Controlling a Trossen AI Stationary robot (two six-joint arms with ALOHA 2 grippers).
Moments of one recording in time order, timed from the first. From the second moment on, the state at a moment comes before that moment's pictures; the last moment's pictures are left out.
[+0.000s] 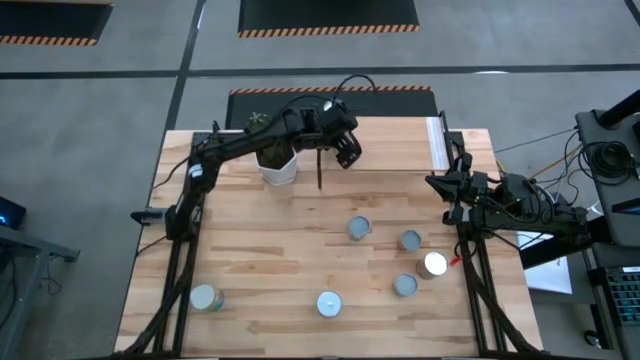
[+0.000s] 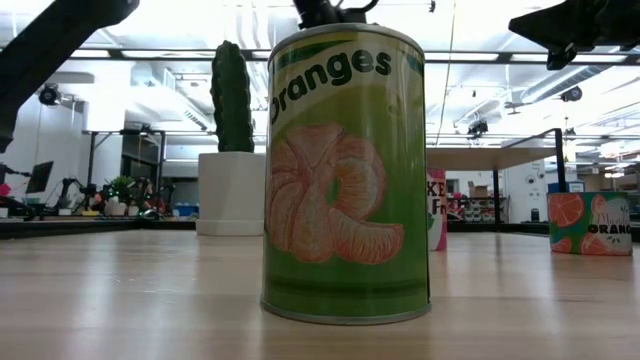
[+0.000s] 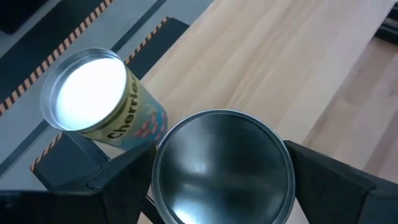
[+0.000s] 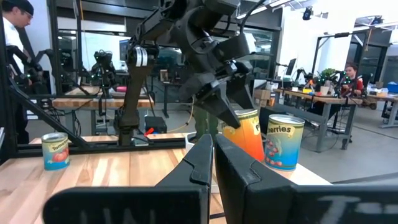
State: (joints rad) left arm 0.28 2.12 2.32 -1.08 -0.38 -0.22; right arm -0.10 0.08 0.32 -0.10 0.15 -0.10
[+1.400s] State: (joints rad) left arm 0.11 2.00 2.19 -1.14 -0.24 0.26; right arm -0.10 0.27 0.32 -0.09 0.15 0.02
